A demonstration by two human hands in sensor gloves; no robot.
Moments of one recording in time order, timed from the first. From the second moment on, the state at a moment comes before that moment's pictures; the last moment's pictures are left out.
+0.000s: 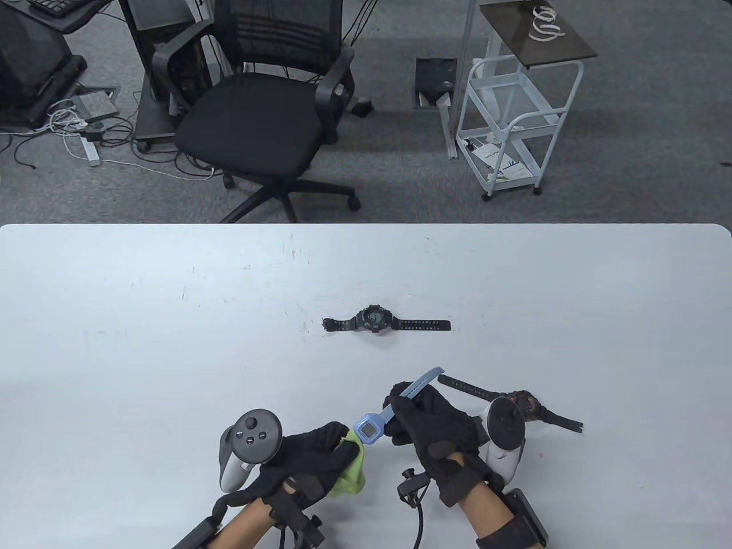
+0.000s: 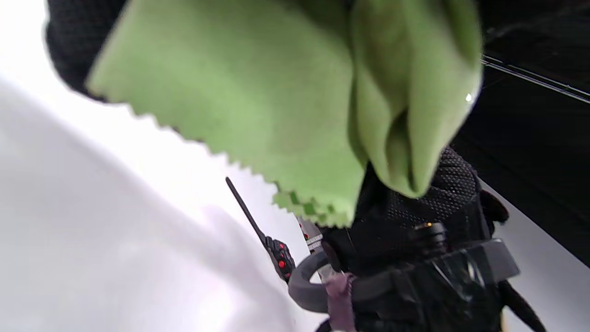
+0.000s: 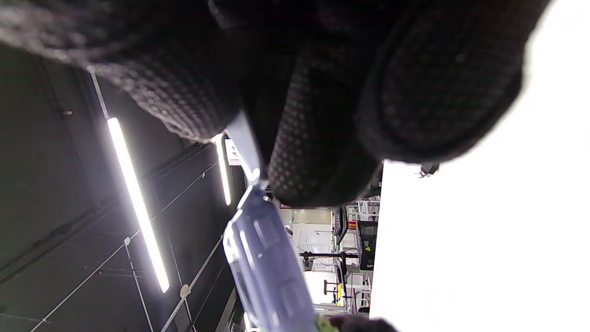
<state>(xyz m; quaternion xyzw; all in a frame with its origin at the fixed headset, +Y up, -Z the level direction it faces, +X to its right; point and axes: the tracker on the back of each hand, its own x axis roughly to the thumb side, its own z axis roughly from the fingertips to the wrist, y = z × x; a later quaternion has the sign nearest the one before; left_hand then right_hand) -0.155 -0.742 -0.244 -0.12 -0.22 0.52 0.82 0.122 -0.745 -0.268 0.08 0.02 0.68 0.73</state>
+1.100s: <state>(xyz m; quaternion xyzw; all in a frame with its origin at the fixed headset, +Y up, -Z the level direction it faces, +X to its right) -0.161 -0.738 -0.246 -0.10 -0.22 0.50 0.83 0.125 -0.746 -0.269 0.07 0.02 0.67 0.74</state>
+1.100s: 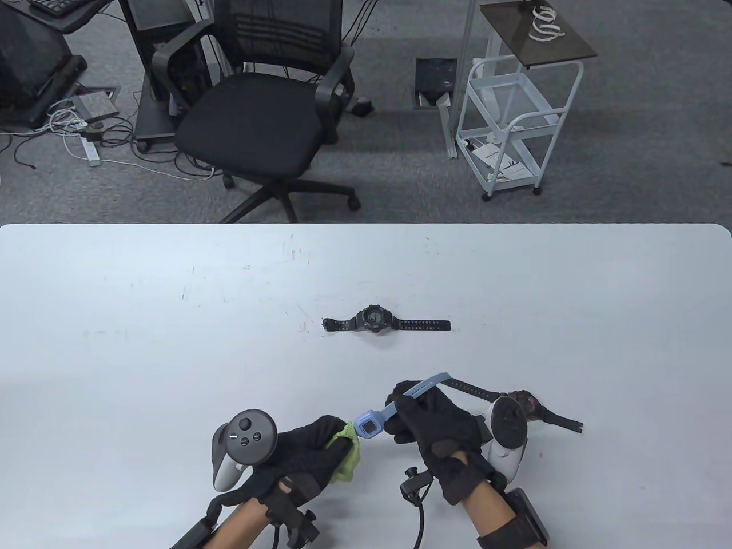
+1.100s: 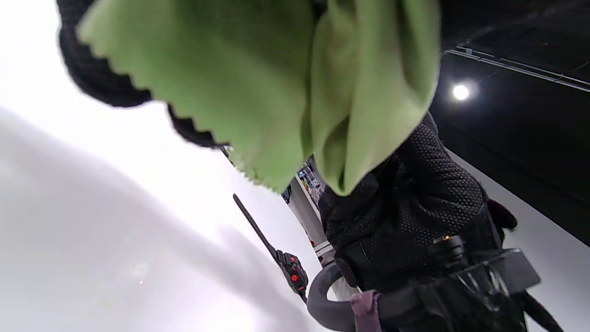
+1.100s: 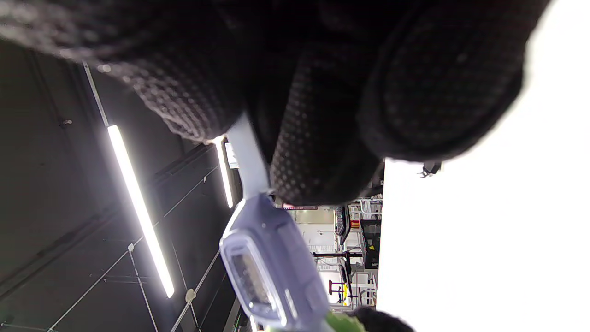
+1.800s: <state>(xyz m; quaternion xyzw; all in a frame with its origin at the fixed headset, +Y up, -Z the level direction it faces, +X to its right) -0.171 -0.732 -0.247 -0.08 -0.20 0.48 0.85 0.128 -0.744 -0.269 0.07 0.00 0.68 0.73</state>
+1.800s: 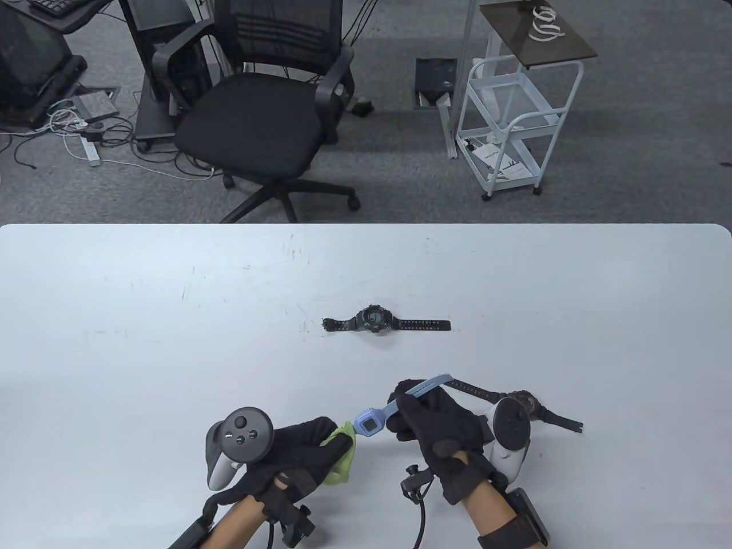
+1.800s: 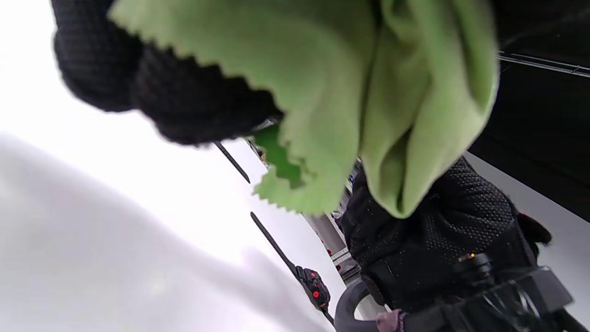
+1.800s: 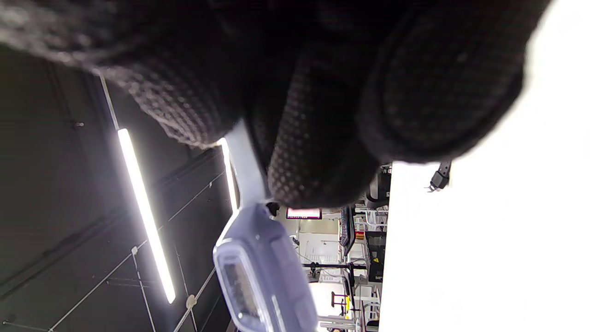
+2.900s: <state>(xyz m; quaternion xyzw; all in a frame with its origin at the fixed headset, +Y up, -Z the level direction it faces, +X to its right) -0.173 -0.732 -0.248 -0.07 -0.19 0.47 0.86 0.136 -0.743 -0.270 0.05 -0.02 0.67 0.74</state>
